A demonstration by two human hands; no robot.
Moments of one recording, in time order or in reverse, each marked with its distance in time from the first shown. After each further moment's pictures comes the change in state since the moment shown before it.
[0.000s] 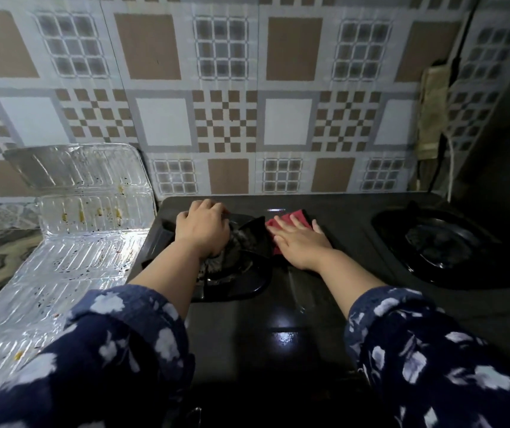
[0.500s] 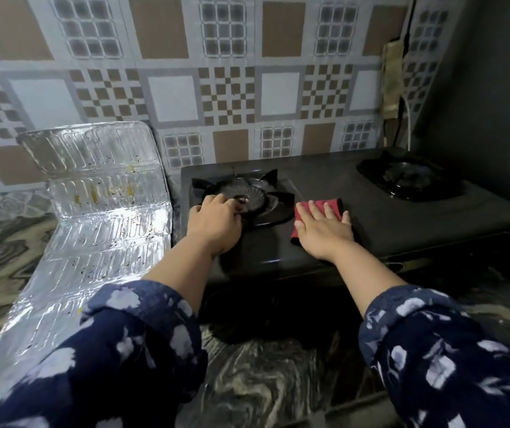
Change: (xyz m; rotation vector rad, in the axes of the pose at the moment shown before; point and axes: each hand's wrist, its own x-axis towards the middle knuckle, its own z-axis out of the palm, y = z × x) left_hand -0.119 -0.064 -0.017 -0.027 -0.027 0.239; right_hand -0.135 -0.101 0.039 -0.030 0.086 0.431
